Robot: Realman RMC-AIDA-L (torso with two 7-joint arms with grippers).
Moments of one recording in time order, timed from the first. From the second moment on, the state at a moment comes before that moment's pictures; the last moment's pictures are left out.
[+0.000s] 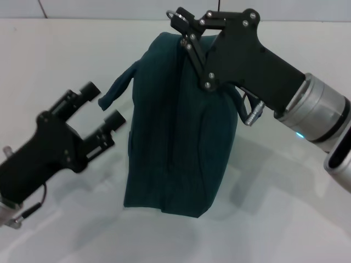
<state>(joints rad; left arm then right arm) -0.22 -2.06 1.14 0.25 1.01 1.81 -0.77 0.53 2.03 -2.23 -0.64 0.06 -1.33 -0.02</state>
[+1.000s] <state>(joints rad) -0.32 -2.09 1.13 0.24 1.10 1.76 -0.88 0.57 2.03 -2.27 -0.65 0.09 -1.27 -0.02</state>
